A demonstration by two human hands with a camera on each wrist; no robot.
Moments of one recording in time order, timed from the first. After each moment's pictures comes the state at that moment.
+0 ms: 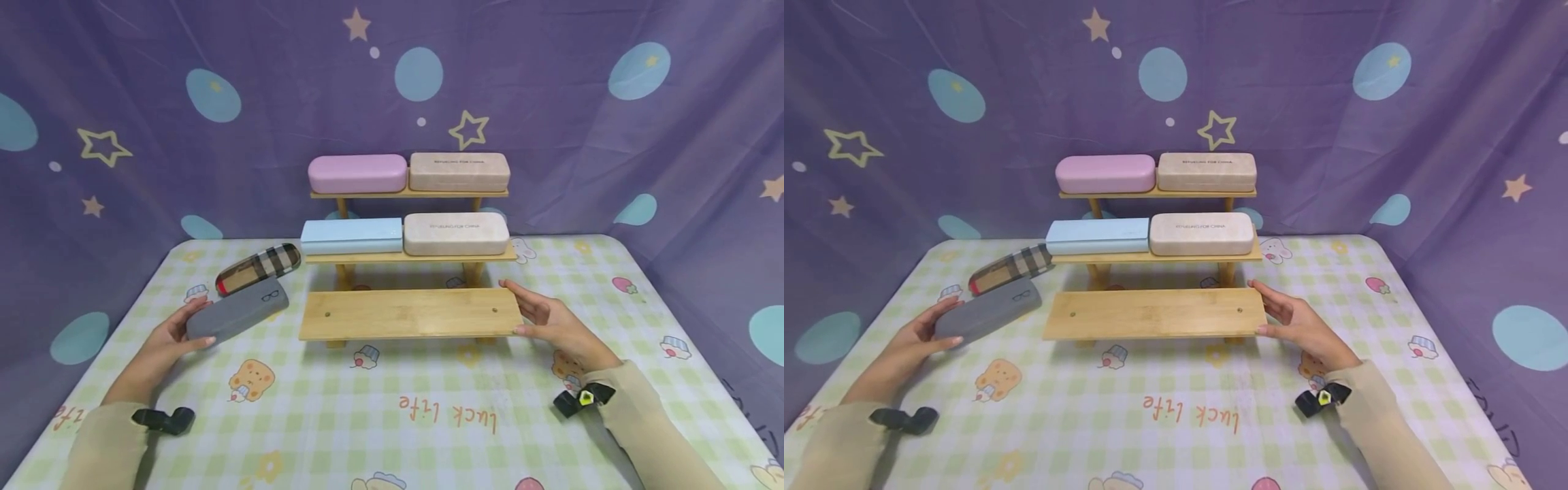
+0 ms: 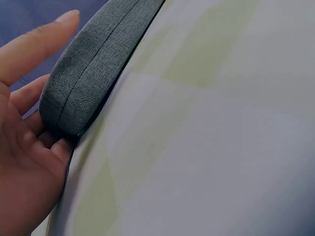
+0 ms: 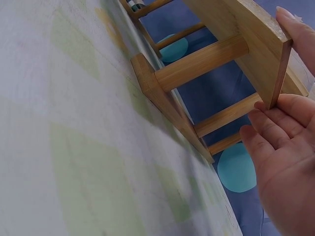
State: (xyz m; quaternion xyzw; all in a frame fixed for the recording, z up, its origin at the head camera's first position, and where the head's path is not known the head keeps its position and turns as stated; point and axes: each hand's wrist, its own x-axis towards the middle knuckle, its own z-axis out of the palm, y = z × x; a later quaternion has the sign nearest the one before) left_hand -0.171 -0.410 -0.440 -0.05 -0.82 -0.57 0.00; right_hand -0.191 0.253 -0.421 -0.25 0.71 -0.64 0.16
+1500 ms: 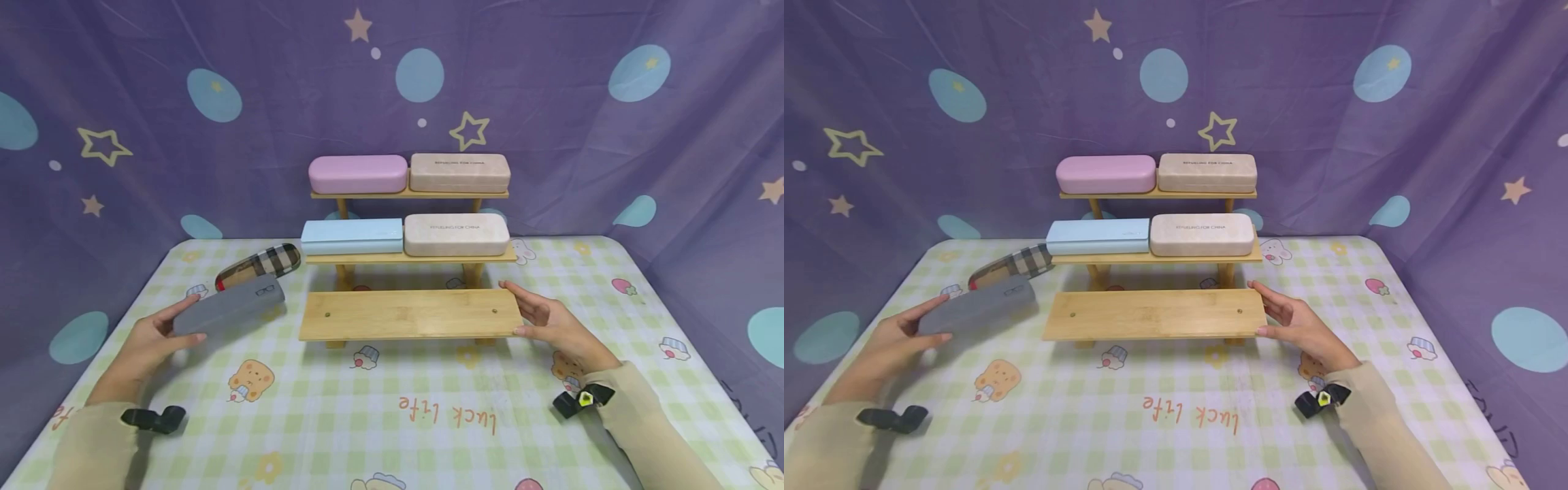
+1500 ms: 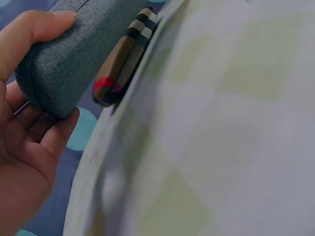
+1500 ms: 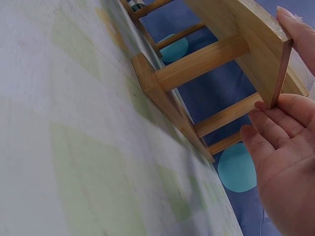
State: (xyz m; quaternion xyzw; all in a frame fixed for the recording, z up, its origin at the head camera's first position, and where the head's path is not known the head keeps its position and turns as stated) left_hand -0.165 -0.409 -0.410 0.01 -0.89 -0.46 0.03; right_hand -0.191 0.252 -0.421 -0.26 0.70 -0.64 0.14
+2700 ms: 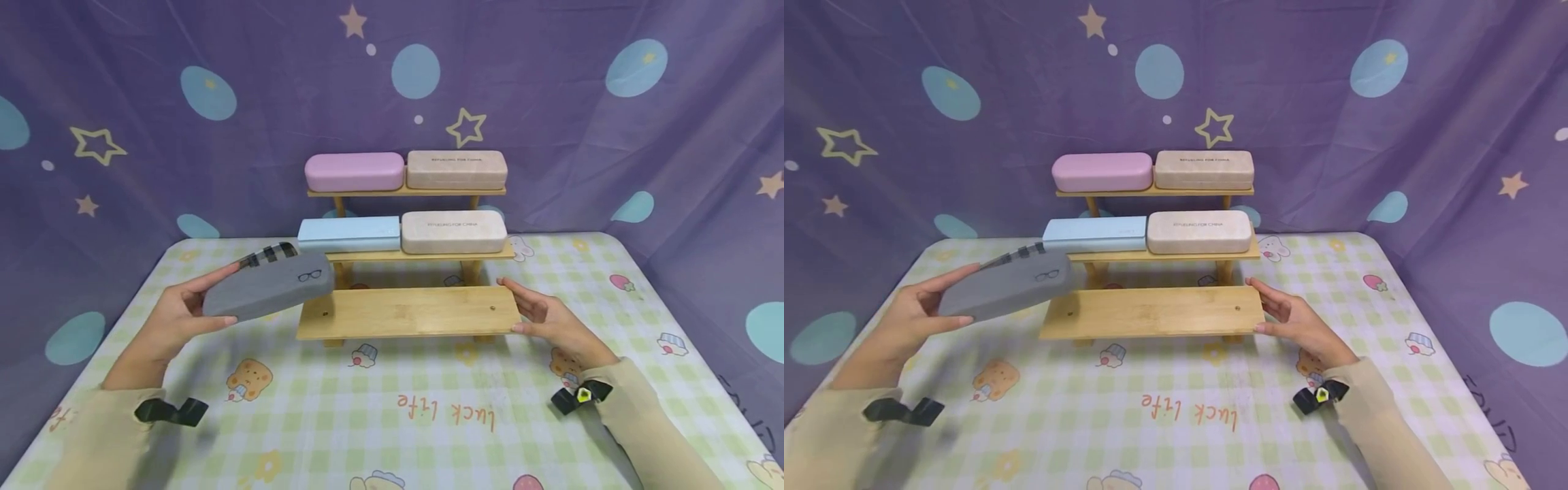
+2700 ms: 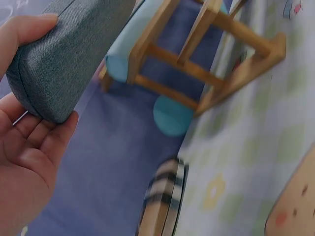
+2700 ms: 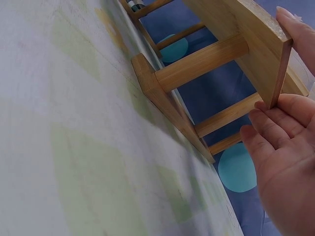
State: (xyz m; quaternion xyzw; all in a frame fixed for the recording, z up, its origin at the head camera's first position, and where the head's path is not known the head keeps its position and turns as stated) left_hand -0.165 -0.320 -0.339 -0.23 -0.74 -0.63 0.02; right_hand -0.192 0.253 -0.422 -0.25 0.70 -0.65 0.15
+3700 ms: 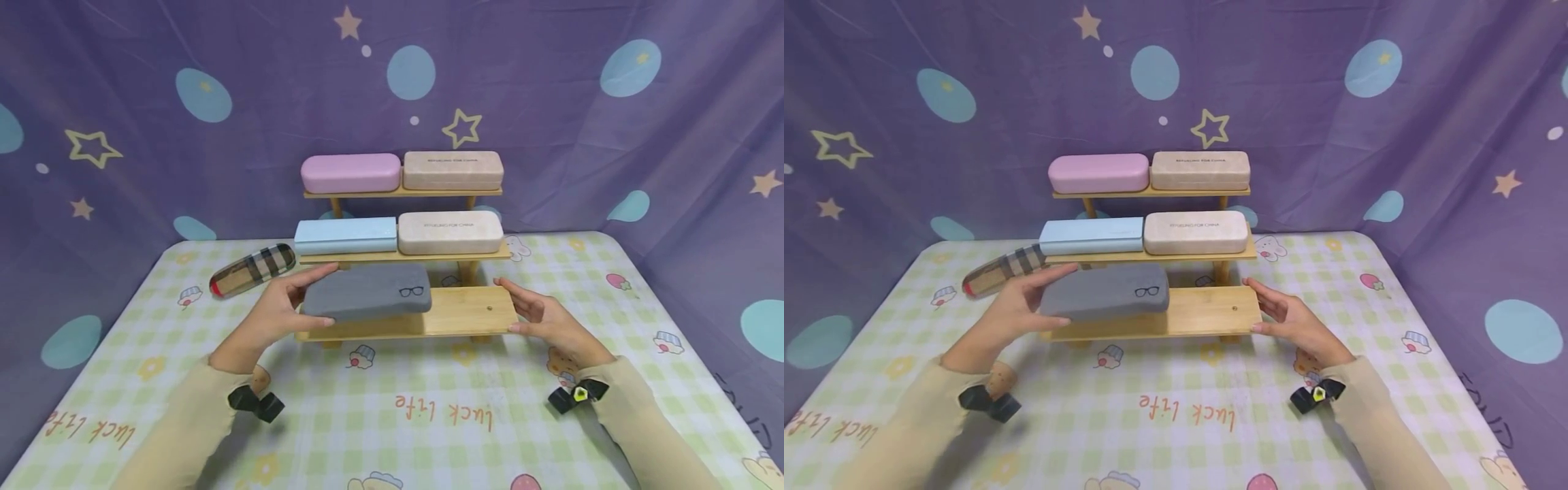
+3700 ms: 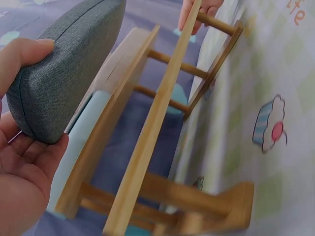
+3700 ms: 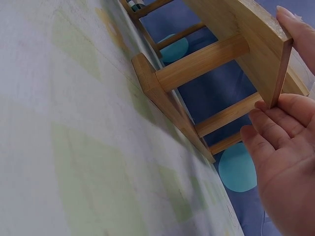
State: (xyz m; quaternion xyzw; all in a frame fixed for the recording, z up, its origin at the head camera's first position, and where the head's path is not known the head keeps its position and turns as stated) left_hand -0.185 -0.202 -0.343 -0.26 -0.79 -0.55 -0.02; right_hand -0.192 0.253 -0.422 -0.25 0.70 -0.65 0.16
